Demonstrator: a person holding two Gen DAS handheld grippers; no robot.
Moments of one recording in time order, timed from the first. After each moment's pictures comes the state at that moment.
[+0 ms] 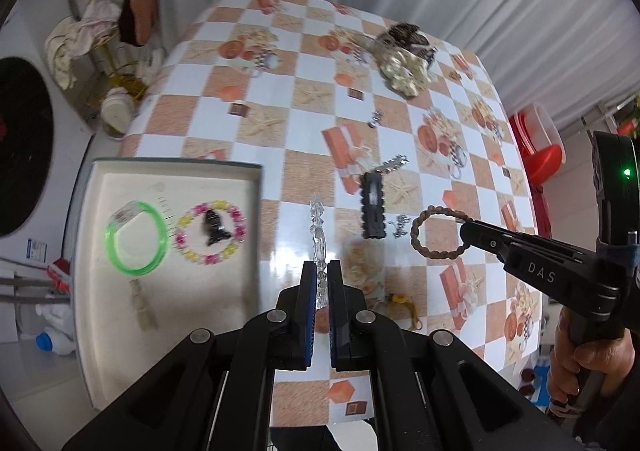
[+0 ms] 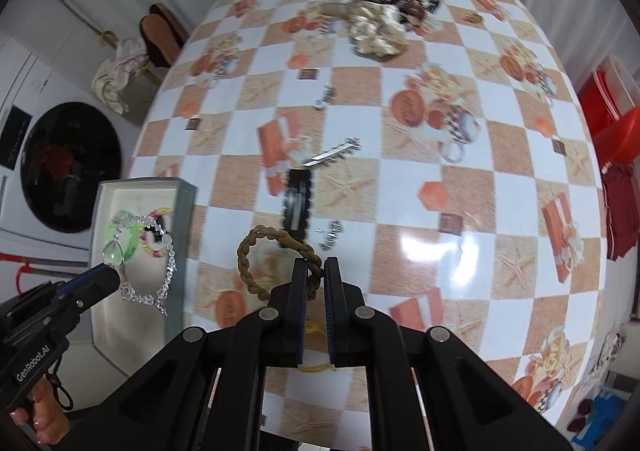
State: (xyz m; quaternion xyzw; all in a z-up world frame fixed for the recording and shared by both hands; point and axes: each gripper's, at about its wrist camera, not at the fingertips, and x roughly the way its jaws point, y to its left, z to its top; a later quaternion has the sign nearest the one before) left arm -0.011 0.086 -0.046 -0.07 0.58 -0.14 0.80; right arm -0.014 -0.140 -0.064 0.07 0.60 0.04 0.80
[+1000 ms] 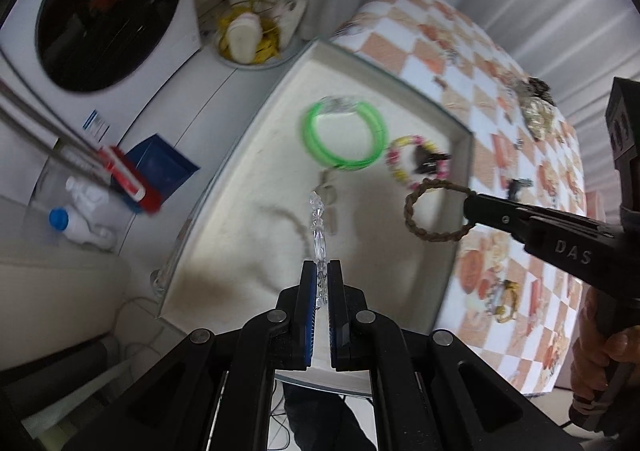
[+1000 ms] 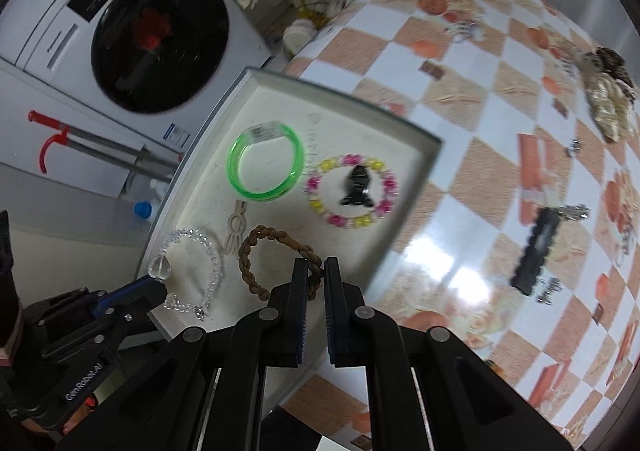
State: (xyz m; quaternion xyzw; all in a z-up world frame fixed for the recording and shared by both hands) left arm -0.088 0.247 -0.114 -0.18 0.60 0.03 0.78; right arm -0.010 0.071 -0.107 -0.06 0.63 0.23 0.74
